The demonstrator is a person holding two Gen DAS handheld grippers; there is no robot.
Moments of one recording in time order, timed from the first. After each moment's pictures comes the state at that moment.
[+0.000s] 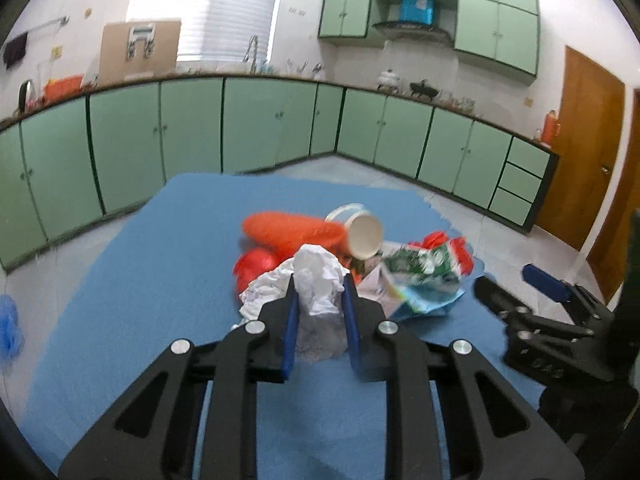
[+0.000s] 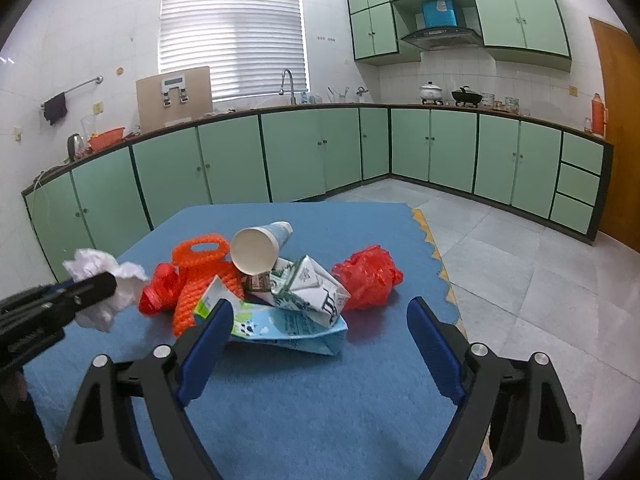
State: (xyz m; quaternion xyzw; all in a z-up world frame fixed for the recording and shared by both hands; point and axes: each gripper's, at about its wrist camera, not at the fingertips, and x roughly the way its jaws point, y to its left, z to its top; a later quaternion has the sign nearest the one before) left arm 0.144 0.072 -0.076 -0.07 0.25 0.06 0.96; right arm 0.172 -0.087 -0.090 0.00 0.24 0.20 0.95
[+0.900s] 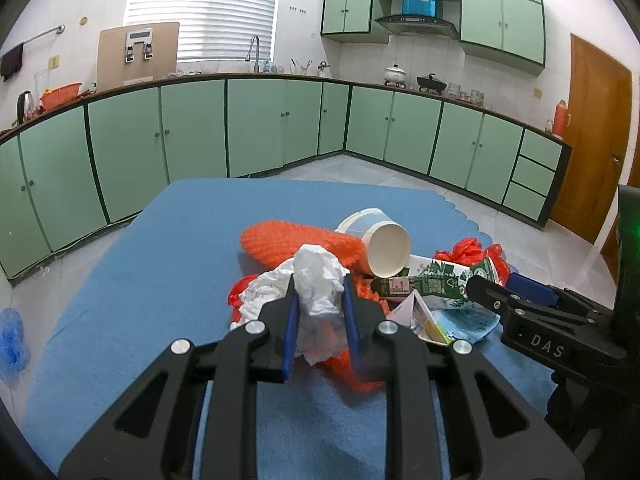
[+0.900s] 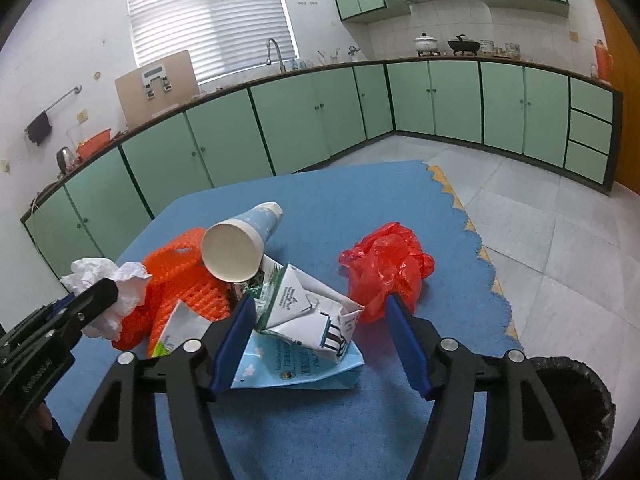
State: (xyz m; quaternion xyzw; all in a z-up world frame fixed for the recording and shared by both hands) left arm 0.199 0.090 -0.099 -0.06 0.27 0.08 0.96; right arm 0.234 -0.075 -0.112 0.05 0.31 0.21 0.92
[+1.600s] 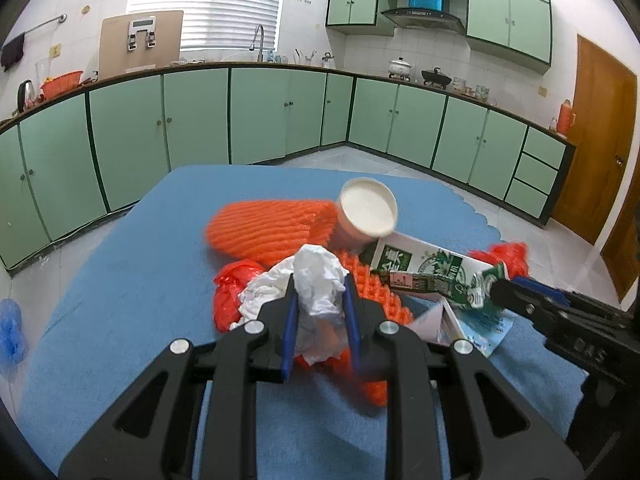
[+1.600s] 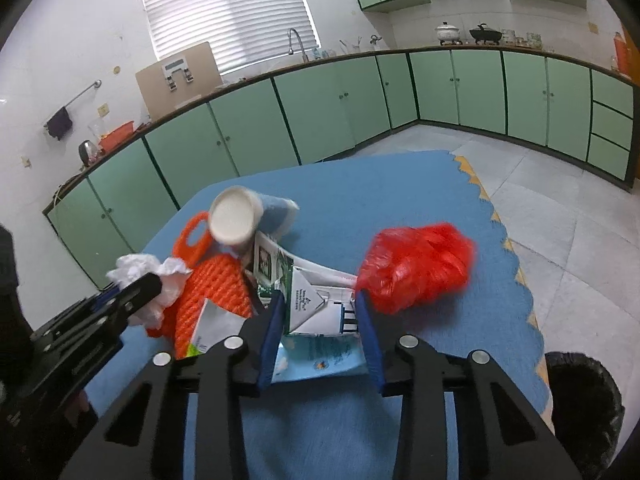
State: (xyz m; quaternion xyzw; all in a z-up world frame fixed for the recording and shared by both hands) left arm 0.199 0.093 -0.107 -0.07 0.28 0.08 0.95; right arm 0.219 -0.076 -0.106 0.06 0.33 0.26 0.90
